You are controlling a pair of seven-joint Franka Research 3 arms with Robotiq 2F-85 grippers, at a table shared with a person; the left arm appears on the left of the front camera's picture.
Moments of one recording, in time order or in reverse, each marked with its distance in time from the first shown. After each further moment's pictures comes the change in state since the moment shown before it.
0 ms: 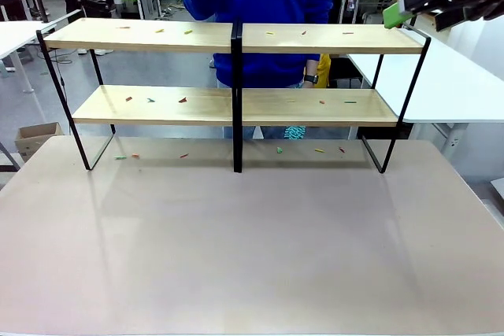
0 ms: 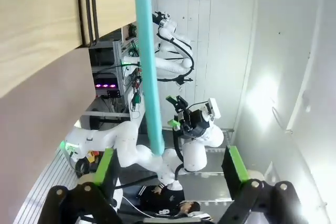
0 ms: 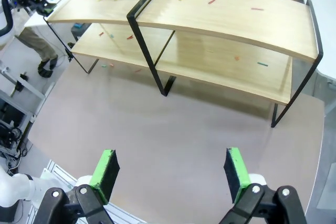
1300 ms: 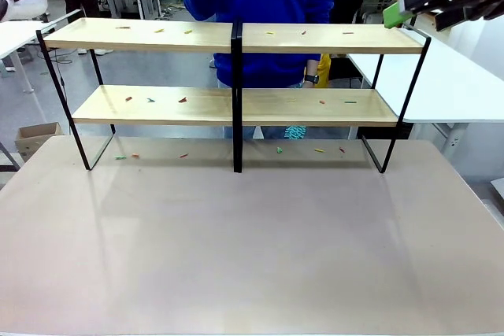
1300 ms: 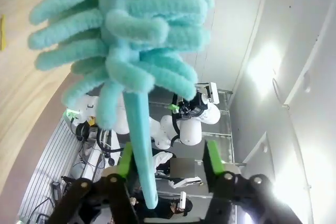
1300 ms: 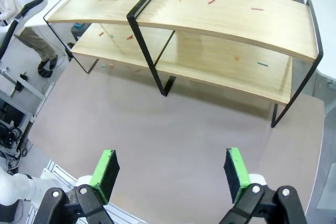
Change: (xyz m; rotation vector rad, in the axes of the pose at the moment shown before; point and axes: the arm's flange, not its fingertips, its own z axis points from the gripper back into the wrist) left arm 0.098 0.000 -0.018 0.026 0.253 0.061; right arm 0.000 0.000 0.000 0.000 0.000 0.000
